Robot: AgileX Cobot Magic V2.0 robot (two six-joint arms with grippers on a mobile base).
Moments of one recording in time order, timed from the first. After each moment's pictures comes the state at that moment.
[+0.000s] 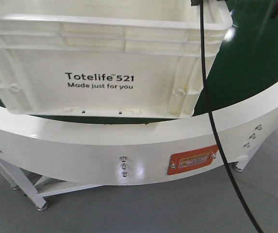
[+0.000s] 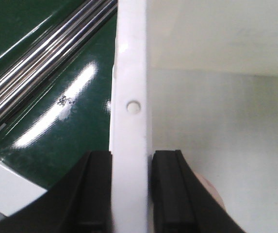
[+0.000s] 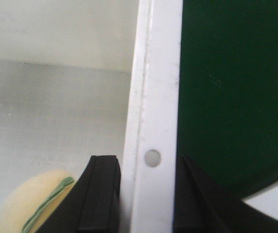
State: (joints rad) left arm -0.16 1.58 -1.94 0.12 1.25 -0.21; right arm 0.46 1.81 -2.12 -0.29 1.30 0.32
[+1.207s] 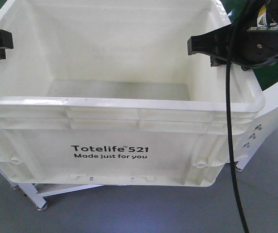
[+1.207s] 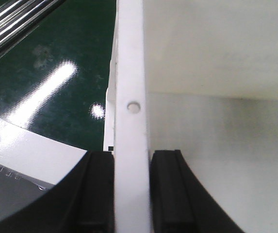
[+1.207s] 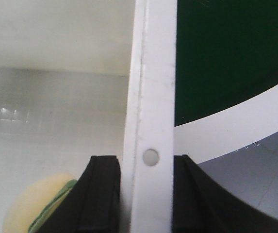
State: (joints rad) left arm -0.31 1.13 -1.24 0.19 0.96 -0.41; right arm 0.58 1.38 -1.44 -0.39 1.16 0.54
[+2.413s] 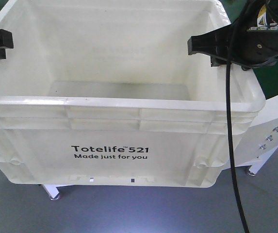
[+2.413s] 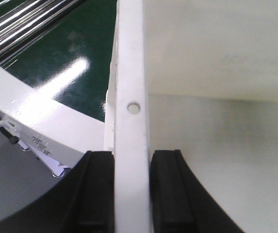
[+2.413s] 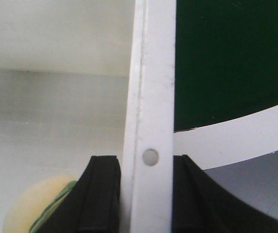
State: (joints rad) left arm -0.31 1.13 -1.24 0.19 0.96 -0.41; right arm 0.58 1.38 -1.44 -0.39 1.16 0.54
